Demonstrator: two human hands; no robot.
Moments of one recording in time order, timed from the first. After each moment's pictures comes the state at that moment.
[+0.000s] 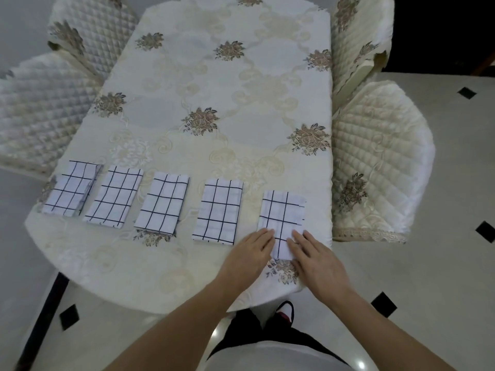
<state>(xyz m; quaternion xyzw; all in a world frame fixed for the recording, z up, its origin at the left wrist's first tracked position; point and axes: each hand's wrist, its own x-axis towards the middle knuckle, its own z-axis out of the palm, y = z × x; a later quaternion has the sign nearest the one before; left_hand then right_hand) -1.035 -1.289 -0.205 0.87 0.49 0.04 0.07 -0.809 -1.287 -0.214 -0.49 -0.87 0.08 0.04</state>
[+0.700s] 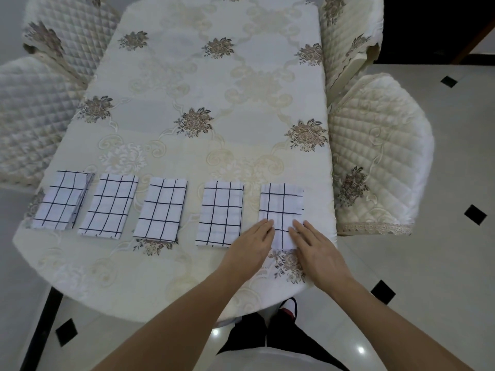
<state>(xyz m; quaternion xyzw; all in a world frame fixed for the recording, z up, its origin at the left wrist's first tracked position) -1.051 -1.267 -0.200 0.87 0.48 0.04 0.07 -0.833 -1.275 -0.214 -0.53 -0.84 0.09 0.03</state>
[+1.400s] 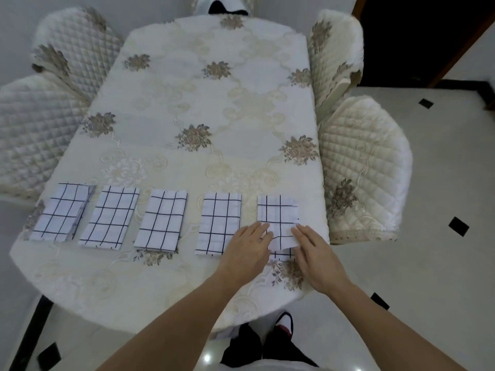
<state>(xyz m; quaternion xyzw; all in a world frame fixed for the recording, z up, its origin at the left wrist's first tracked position) -1.054 -1.267 -0.179 0.86 0.50 0.08 0.04 -0.835 -1.277 -0.181 -0.60 -0.77 0.22 0.09</state>
